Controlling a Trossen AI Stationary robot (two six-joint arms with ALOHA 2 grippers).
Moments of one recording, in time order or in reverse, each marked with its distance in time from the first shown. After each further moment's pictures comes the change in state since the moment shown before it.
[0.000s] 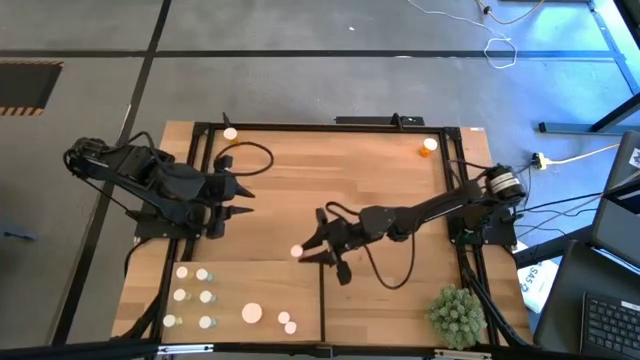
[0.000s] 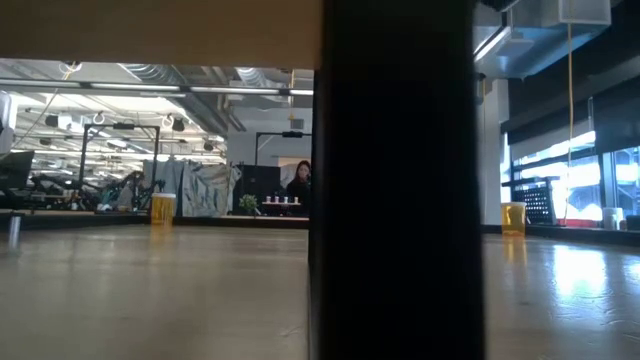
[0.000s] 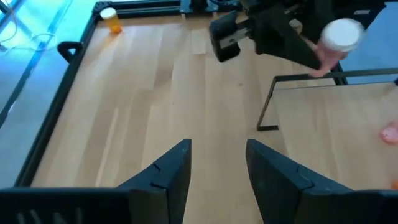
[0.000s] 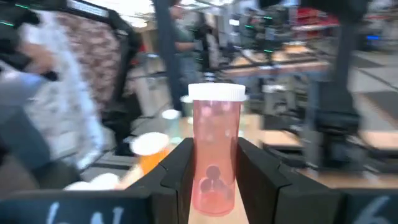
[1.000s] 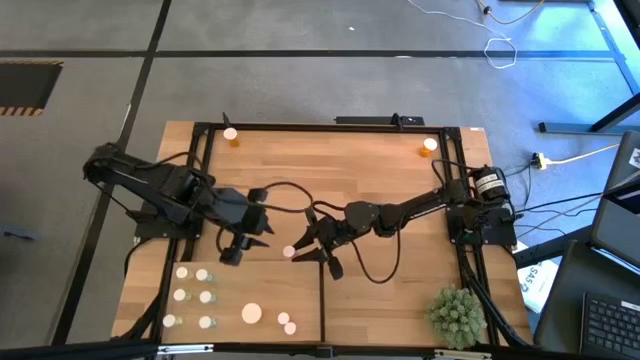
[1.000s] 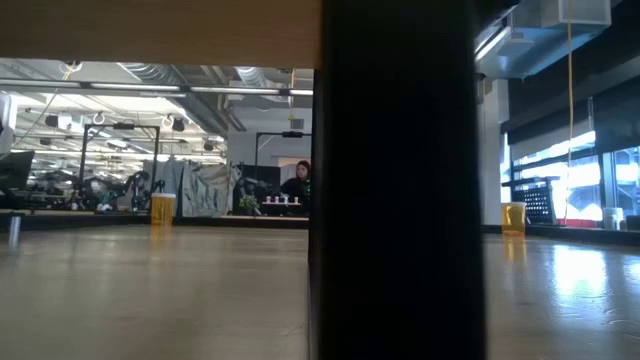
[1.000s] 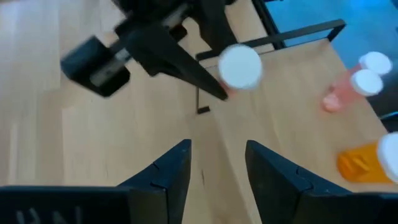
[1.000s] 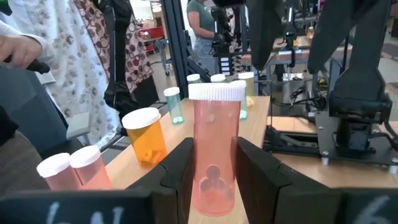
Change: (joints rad) left arm 0.012 0.220 0.000 0.094 0.300 0.088; right arm -0.072 0.104 0.040 0.009 -0.136 -0.008
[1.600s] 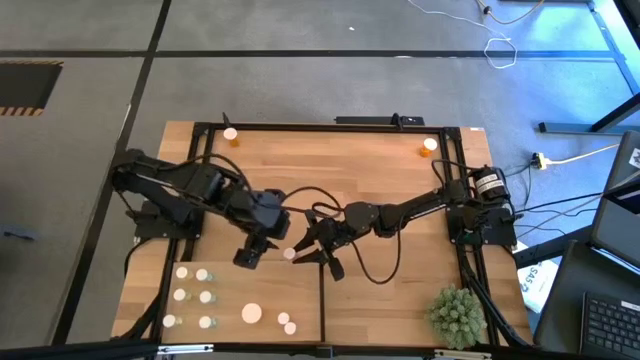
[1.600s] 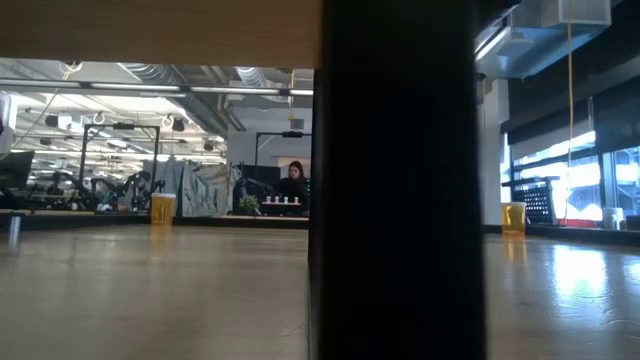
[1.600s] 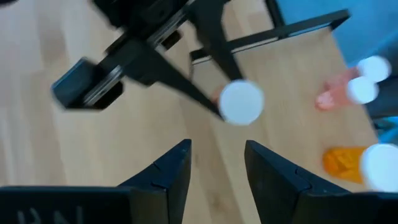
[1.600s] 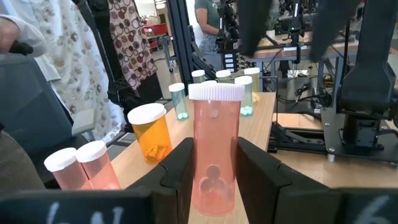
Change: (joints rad) left arm 0.028 0.294 0.405 -0.314 0.071 0.011; right arm 0.000 0.000 0.000 -0.009 -0.016 -0.007
